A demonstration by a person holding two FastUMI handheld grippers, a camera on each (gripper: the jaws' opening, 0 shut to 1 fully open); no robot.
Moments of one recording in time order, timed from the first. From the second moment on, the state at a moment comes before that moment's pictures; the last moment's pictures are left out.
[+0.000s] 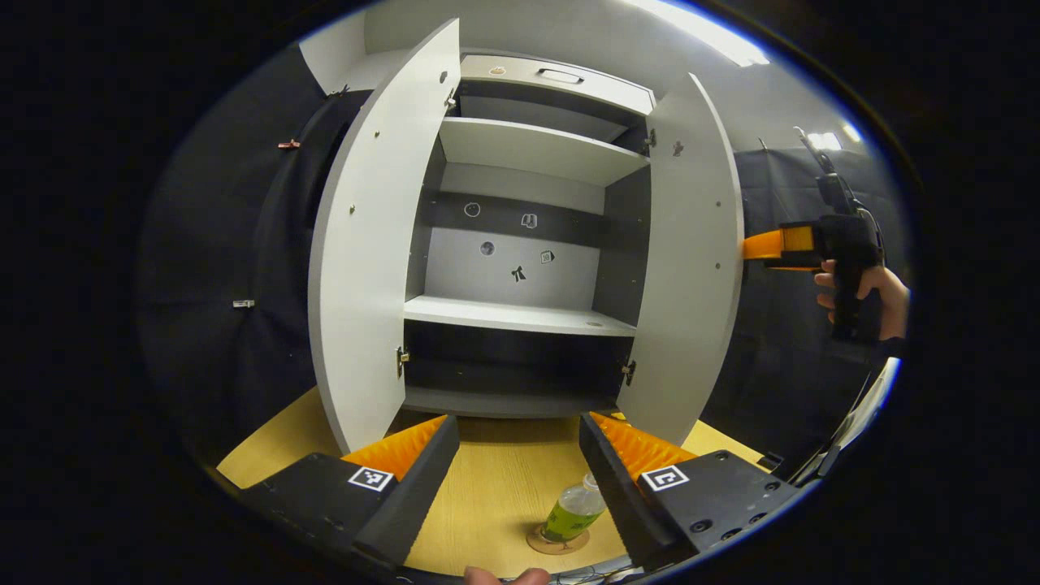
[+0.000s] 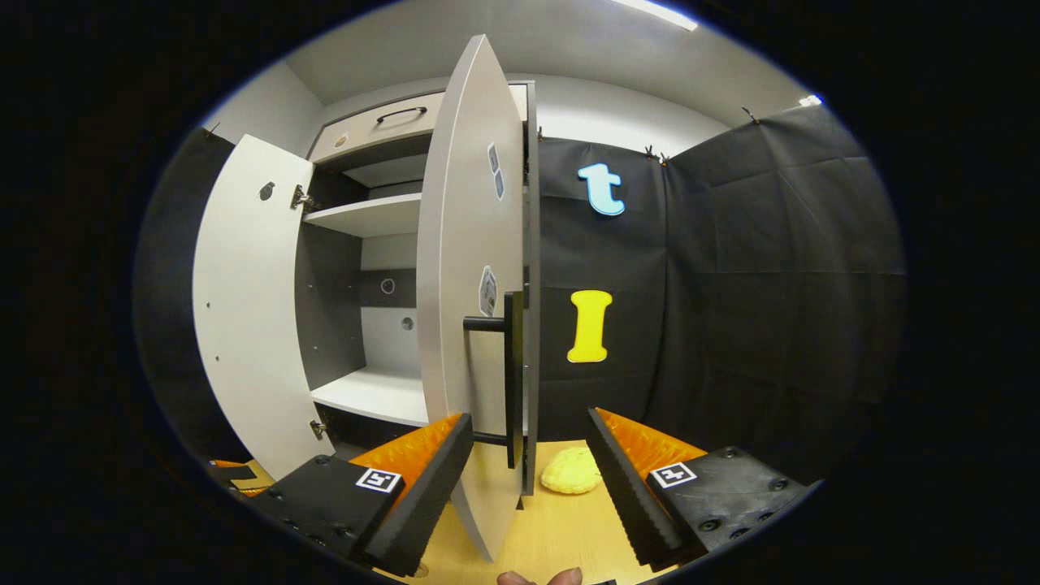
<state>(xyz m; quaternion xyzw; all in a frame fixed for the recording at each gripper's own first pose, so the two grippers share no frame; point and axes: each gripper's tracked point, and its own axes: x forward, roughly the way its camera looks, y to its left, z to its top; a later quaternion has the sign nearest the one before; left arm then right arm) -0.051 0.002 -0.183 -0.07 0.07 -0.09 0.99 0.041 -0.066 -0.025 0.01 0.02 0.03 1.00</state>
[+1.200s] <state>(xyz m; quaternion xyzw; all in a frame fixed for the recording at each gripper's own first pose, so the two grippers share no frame) -0.060 0.065 -0.171 -0.05 0.06 -0.03 1.00 0.139 0.088 -0.041 0.05 0.04 0.13 0.99</state>
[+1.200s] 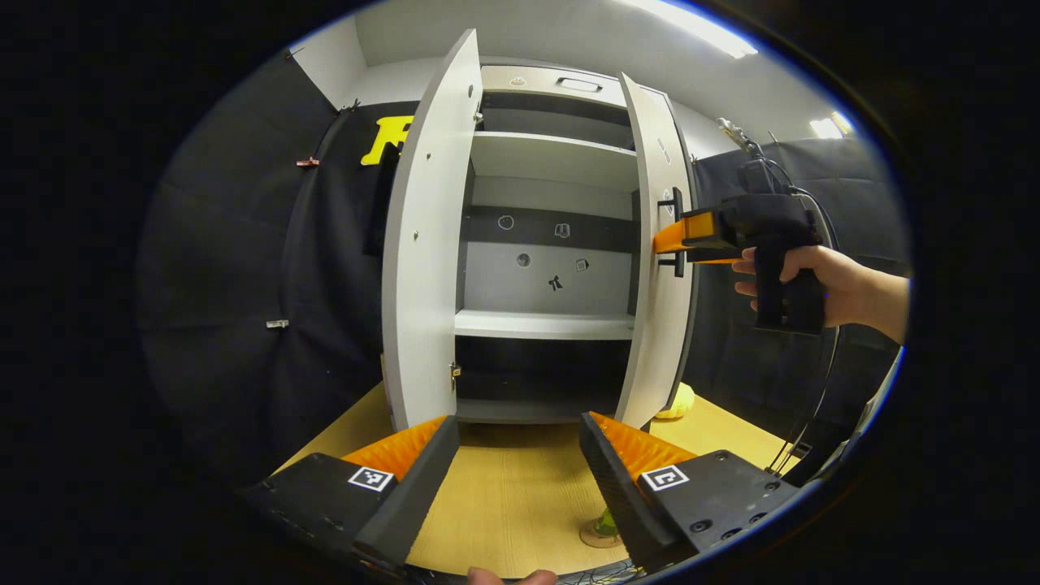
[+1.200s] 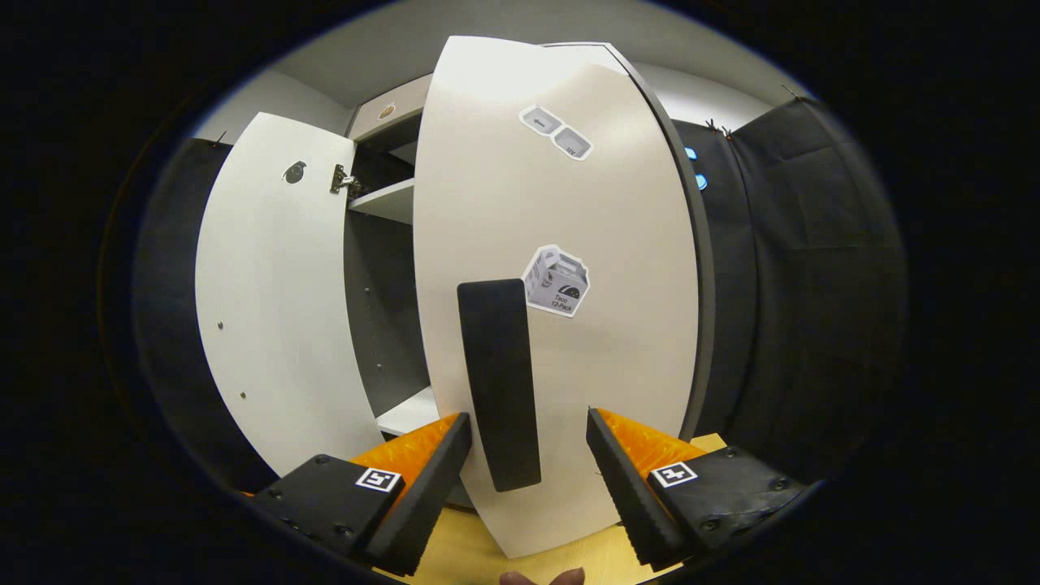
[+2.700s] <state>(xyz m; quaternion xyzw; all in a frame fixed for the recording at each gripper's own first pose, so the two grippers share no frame) -0.045 0.216 -0.093 -0.04 0.03 0.09 0.99 0.127 0.125 -0.025 -0.03 0.02 0.13 0.99</state>
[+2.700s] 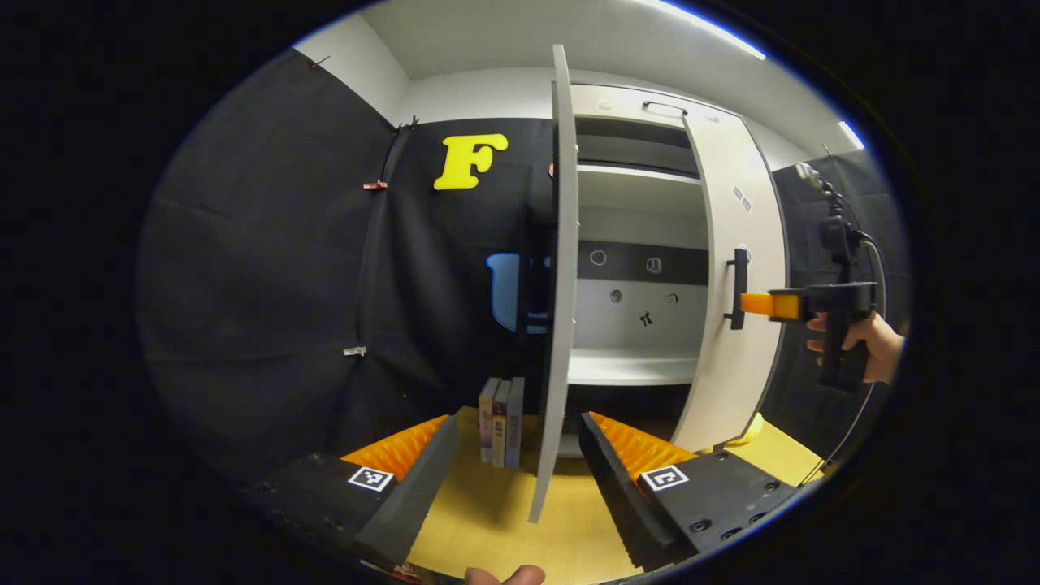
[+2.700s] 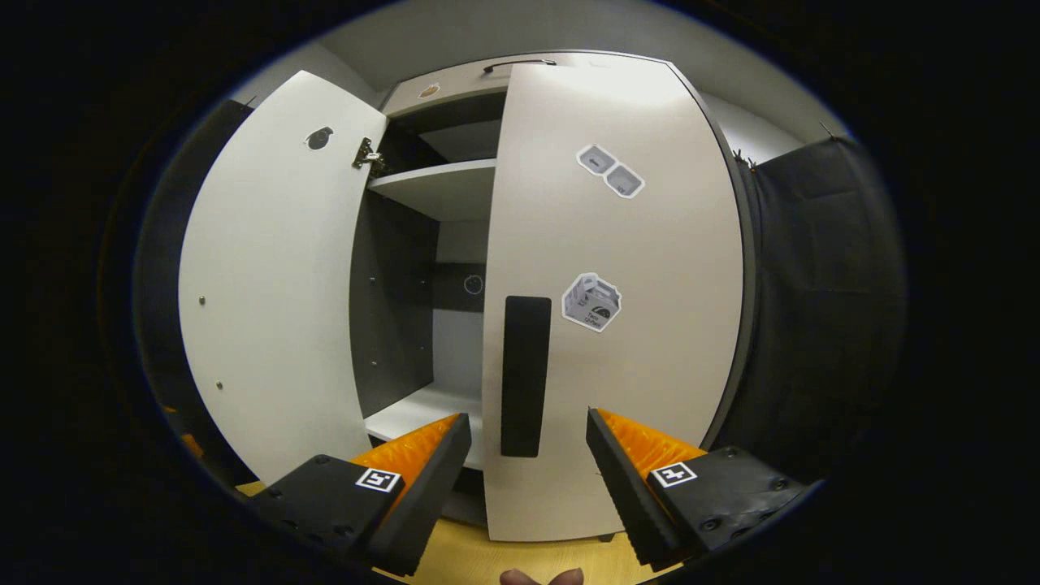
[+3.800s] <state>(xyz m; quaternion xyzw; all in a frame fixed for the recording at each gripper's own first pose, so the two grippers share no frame) 0.029 0.191 -0.050 -0.07 0.02 0.07 0.99 0.016 0.009 -0.047 0.01 0.06 0.07 1.00</state>
